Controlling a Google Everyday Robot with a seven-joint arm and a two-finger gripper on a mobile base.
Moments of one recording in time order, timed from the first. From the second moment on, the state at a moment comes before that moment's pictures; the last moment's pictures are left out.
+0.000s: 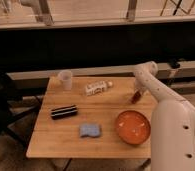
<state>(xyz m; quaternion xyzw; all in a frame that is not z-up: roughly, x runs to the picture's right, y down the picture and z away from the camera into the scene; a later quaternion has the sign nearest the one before) 0.320 0.038 0.986 -0.27 -0.04 -0.38 0.89</state>
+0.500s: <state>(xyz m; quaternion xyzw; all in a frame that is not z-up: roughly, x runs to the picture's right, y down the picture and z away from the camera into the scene) 0.308 0.042 0.963 -0.29 -0.07 -0.36 0.88</state>
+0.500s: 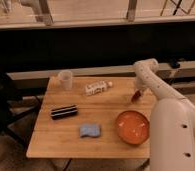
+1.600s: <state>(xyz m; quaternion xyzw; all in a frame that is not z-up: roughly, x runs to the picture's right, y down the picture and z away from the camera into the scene) 0.291 0.091 0.867 -0.27 -0.18 -0.33 0.89</state>
